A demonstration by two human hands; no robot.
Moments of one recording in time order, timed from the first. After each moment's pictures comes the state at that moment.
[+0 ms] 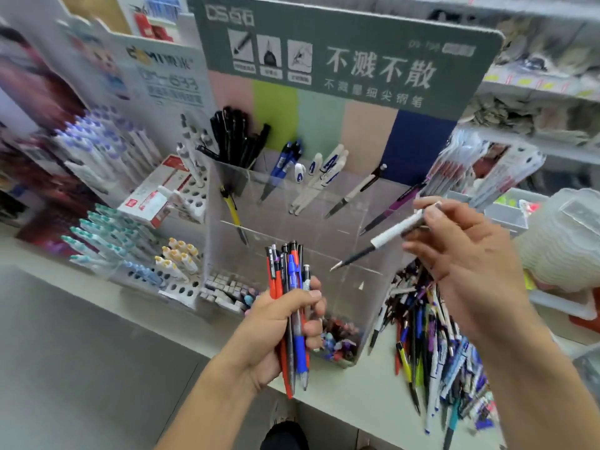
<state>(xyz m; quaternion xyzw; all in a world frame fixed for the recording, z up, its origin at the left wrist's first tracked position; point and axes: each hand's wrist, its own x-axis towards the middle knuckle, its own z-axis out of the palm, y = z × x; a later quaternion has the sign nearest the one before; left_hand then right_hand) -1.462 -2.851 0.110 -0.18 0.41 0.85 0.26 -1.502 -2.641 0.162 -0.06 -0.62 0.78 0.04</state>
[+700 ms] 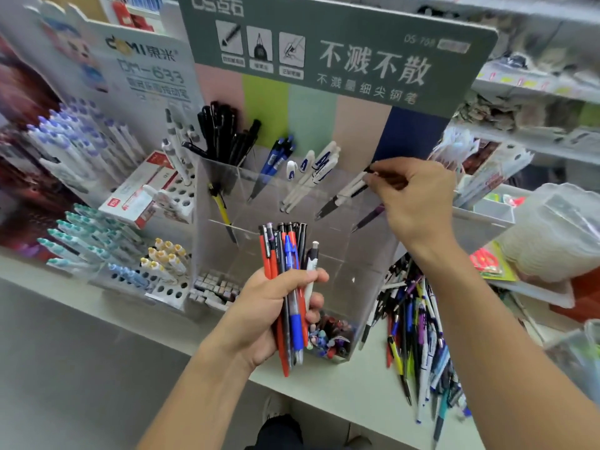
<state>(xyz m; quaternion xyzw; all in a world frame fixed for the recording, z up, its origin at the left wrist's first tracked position) -1.480 -2.851 0.123 -0.17 0.47 0.83 0.24 -1.588 -2.655 0.143 0.01 -0.89 0.41 0.21</state>
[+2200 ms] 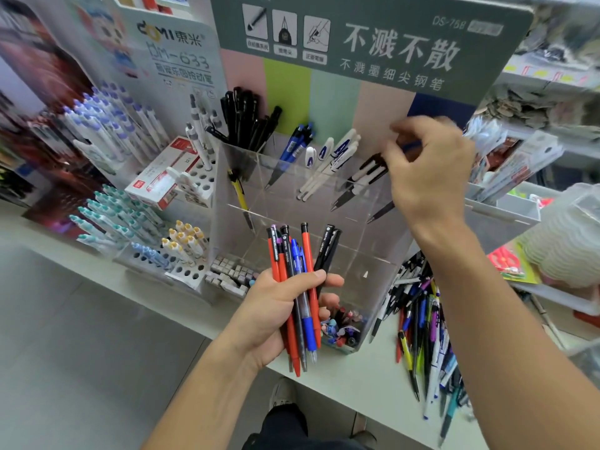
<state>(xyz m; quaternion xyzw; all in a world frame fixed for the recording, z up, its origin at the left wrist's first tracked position) -1.461 -2.854 0.113 -0.21 0.50 0.81 0.22 -1.588 -2.677 0.165 0.02 -0.89 0.36 0.28</state>
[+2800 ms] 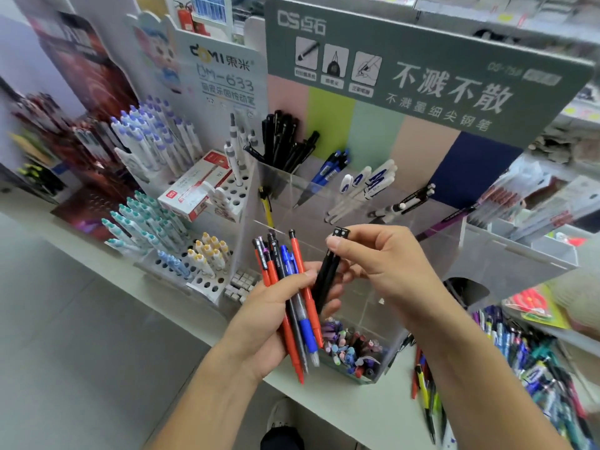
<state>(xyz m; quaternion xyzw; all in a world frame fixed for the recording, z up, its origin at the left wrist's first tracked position) -1.475 -2.885 0.122 -0.22 0.39 0.88 0.16 -1.532 -2.736 0.153 0.04 -0.74 0.66 -0.16</state>
